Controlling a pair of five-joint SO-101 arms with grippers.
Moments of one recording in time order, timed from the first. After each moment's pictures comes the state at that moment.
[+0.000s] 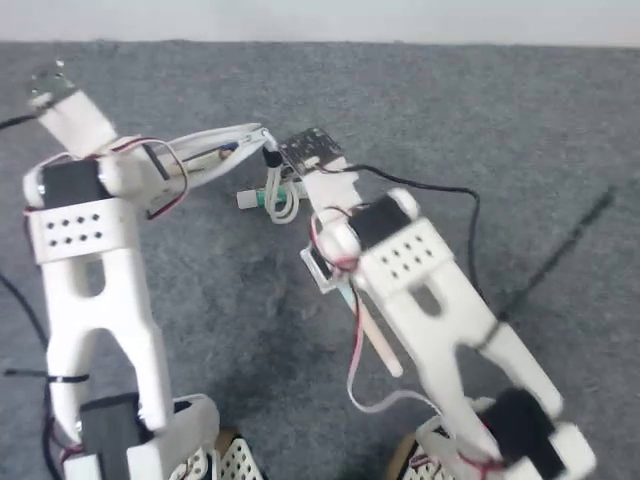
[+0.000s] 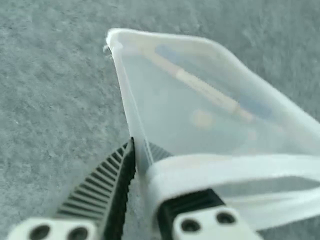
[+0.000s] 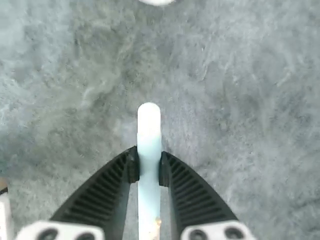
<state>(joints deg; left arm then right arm) -17.6 -15.3 8.0 82.2 26.7 -36.9 -16.2 16.5 79.6 -2.8</state>
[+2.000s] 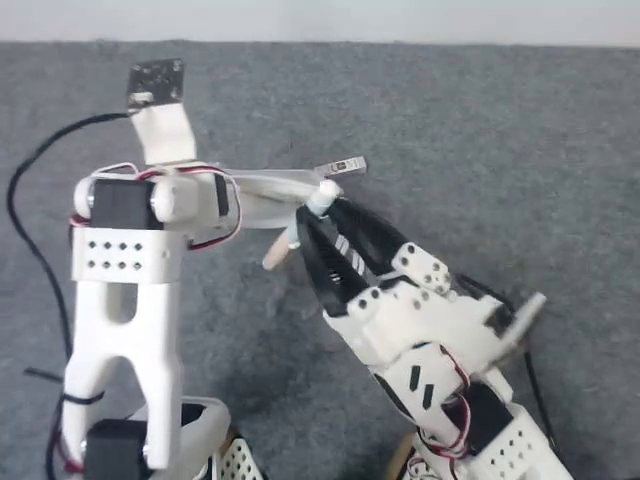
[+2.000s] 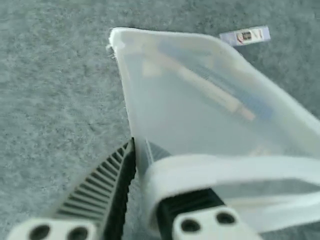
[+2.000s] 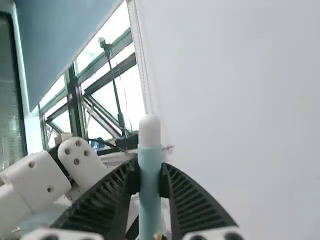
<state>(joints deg) -3.7 -22.8 9.8 90.2 15.3 -44.2 -87.8 74.3 -6.1 -15.5</state>
